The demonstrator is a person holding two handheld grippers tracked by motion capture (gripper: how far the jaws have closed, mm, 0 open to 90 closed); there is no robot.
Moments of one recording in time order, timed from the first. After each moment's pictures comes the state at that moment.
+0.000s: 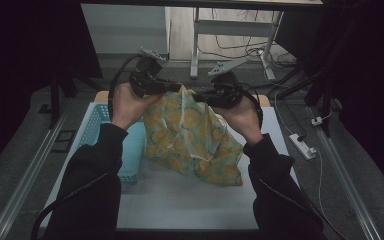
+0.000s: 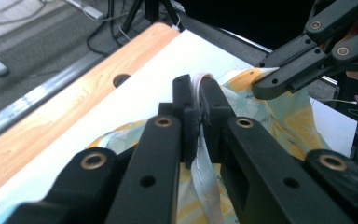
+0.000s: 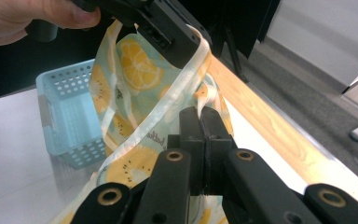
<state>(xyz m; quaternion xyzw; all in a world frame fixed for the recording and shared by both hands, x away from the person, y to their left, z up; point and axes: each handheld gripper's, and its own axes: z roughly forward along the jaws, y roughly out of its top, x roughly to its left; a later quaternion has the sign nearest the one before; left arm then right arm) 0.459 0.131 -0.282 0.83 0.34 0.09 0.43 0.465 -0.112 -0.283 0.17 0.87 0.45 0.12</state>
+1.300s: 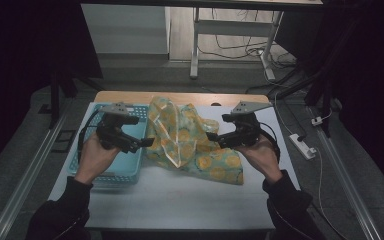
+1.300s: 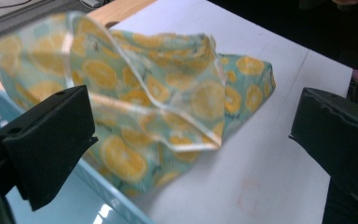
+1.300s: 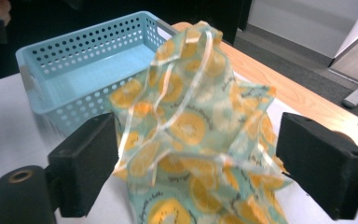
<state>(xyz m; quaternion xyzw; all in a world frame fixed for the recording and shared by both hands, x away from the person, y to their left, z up) 0.361 0.196 -0.380 0.82 0.34 0.09 0.46 0.425 -0.175 -0.361 0.23 0.84 0.47 0.13</state>
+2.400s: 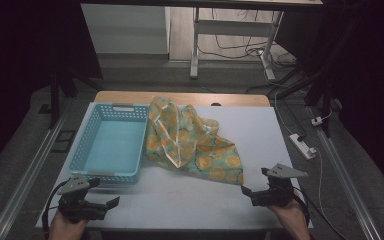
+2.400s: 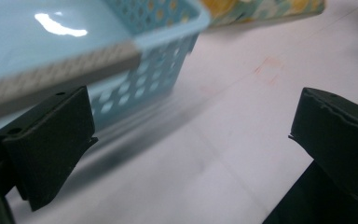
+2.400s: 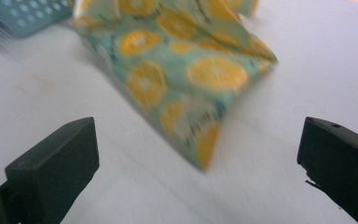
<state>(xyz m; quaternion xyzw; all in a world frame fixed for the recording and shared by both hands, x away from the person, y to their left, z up) 0.215 0.254 -0.502 0.76 0.47 0.13 0.43 0.332 -0.291 -0.476 0.35 0.82 0.43 0.16</state>
